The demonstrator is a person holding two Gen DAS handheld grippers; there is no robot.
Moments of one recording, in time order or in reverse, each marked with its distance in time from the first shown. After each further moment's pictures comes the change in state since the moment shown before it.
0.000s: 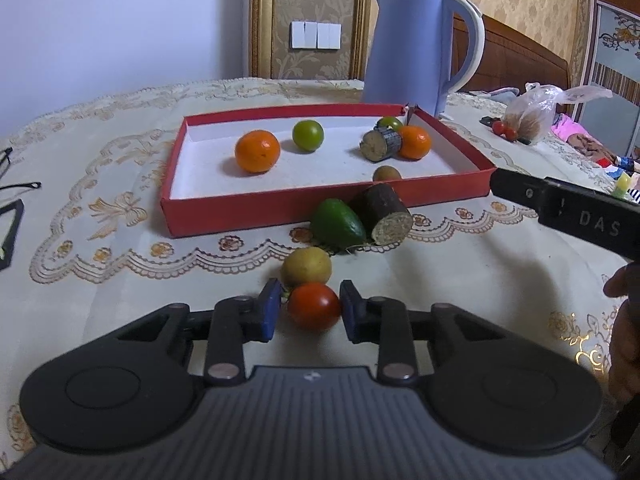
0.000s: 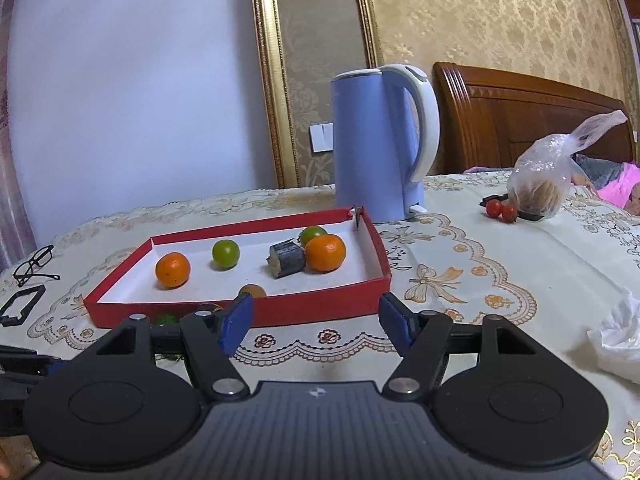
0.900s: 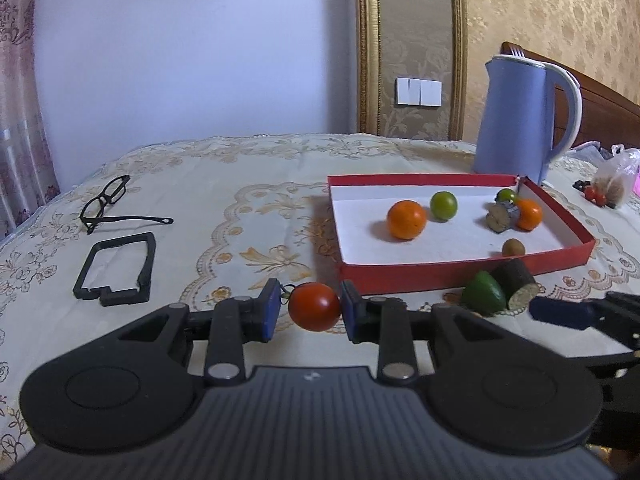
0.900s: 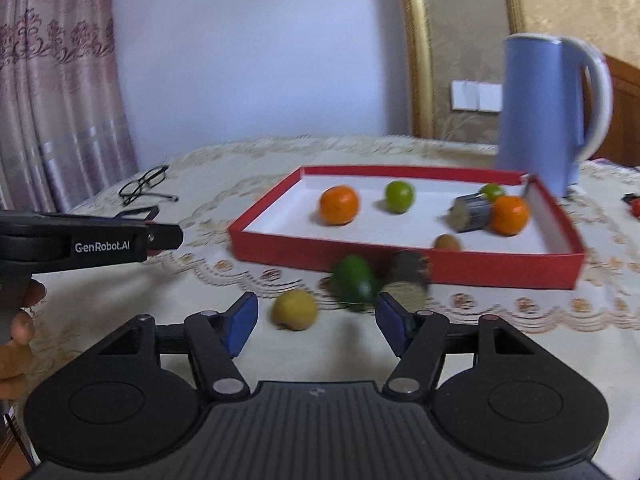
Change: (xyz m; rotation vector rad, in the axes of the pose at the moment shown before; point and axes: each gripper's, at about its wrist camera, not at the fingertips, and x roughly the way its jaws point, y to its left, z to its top) left arm -0.037 0.069 0.013 -0.092 -0.145 0.263; right arm 0.020 0.099 -0.017 -0.173 0.178 0.316
